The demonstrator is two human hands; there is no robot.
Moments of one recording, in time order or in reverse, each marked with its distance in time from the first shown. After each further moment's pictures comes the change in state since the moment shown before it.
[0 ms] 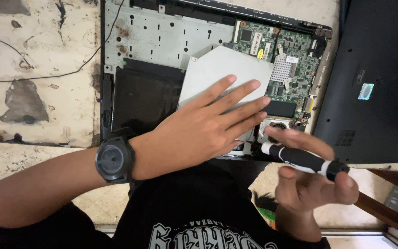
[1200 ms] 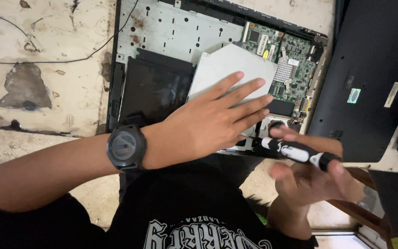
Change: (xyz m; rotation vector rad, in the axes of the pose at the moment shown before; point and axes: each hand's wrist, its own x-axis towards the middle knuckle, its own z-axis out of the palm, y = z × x) left_hand -0.005 0.001 0.021 0.003 -0.077 0.013; right_hand 0.015 -0.014 0.016 -0.385 0.074 -0.616
